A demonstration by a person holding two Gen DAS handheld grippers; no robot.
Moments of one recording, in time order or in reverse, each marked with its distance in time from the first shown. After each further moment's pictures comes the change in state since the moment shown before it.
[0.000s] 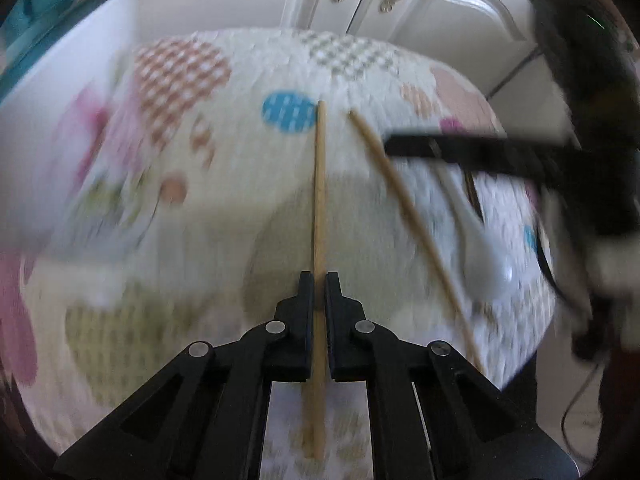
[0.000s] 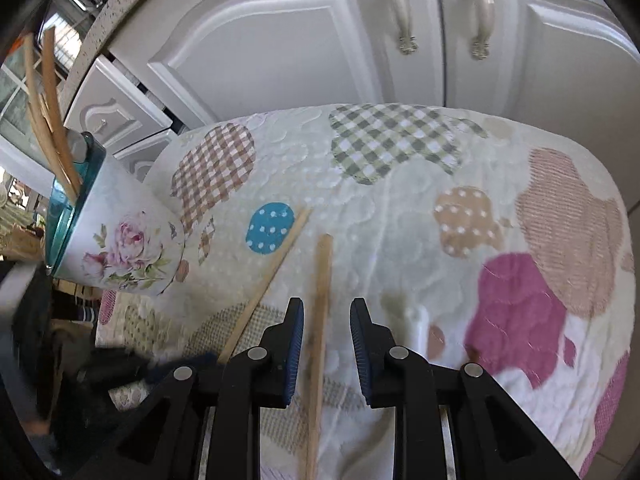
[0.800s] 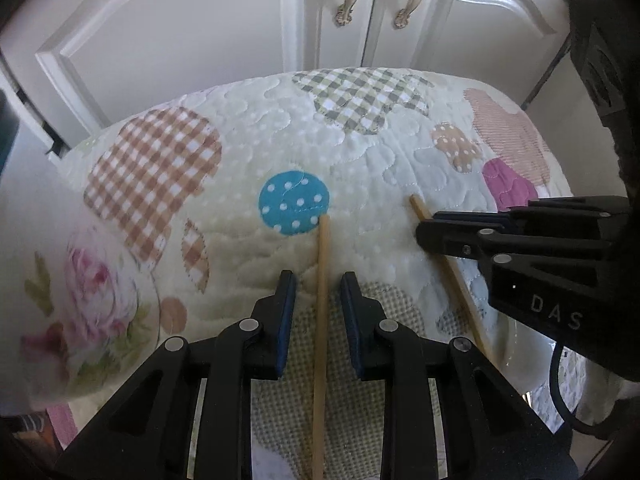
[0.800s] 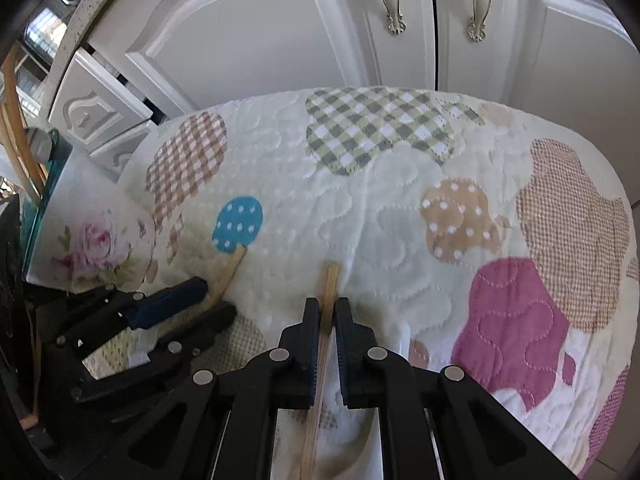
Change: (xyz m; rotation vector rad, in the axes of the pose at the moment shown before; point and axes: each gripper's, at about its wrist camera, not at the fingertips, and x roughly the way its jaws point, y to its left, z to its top) left arm 0.032 -0.025 0.063 0.086 -0.078 0.188; right arm 0.017 -0.015 0.003 0.011 0.029 -0.028
